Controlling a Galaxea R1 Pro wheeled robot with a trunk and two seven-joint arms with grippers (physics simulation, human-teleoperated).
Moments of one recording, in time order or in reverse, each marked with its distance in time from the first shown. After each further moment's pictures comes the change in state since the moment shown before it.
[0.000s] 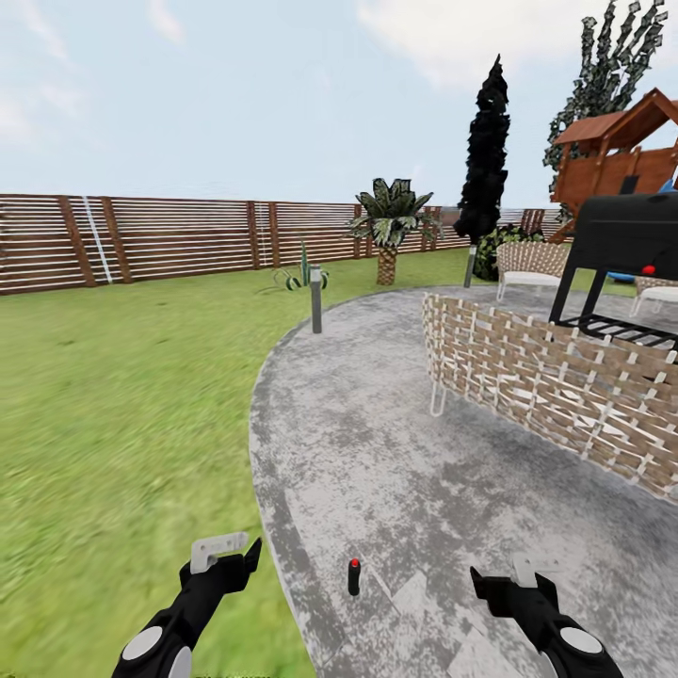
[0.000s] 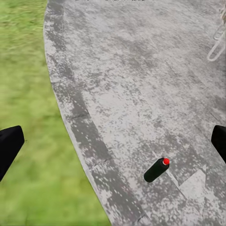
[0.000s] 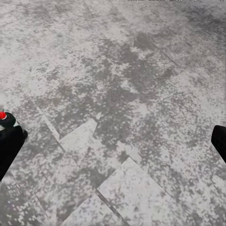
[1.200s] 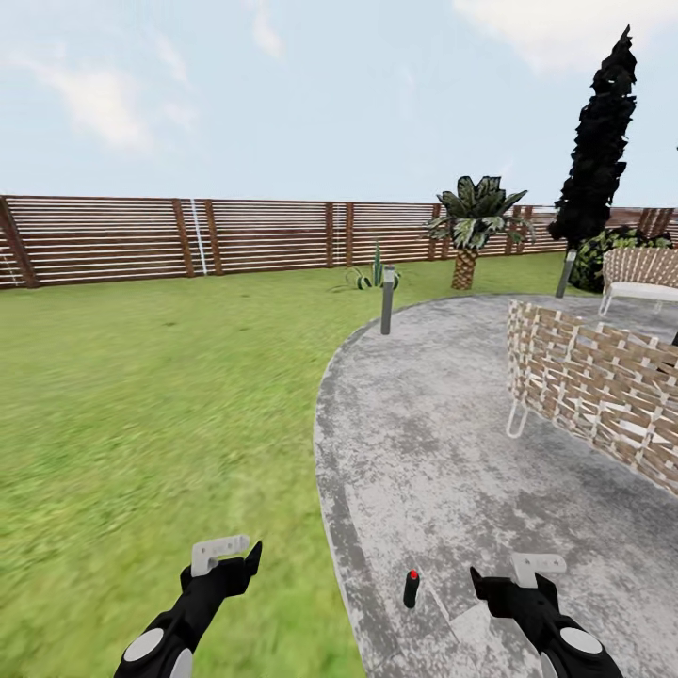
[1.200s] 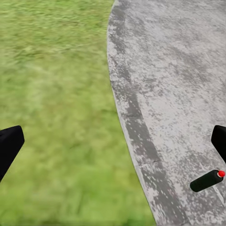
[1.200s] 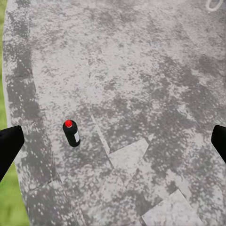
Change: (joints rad) left arm 0.000 0.000 0.000 0.016 0.000 0.000 0.000; right arm 0.000 0.000 0.000 0.001 0.000 0.000 0.000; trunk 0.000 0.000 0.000
